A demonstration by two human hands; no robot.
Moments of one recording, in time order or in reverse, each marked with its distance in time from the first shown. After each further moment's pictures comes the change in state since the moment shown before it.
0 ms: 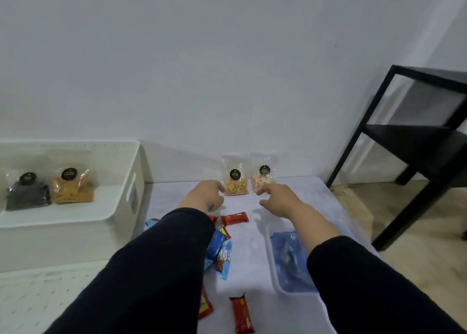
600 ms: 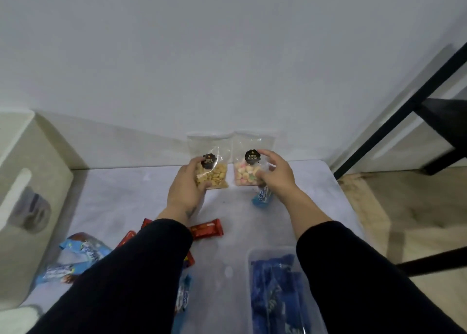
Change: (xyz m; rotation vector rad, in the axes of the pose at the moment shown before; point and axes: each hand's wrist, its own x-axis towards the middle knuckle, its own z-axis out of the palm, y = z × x) left_hand 0.140 -0.010 0.092 -0.383 0.241 -0.019; right_hand 0.166 0.094 0.025 0.624 0.199 0.193
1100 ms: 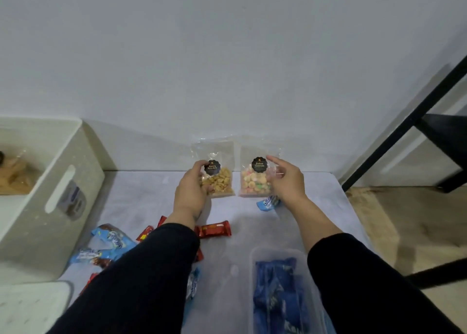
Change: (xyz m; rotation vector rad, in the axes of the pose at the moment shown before) left_hand -0.025 0.012 -0.019 -0.073 0.148 -0.054; right_hand -0.014 -0.007 -0.008 0.049 0.053 -0.143
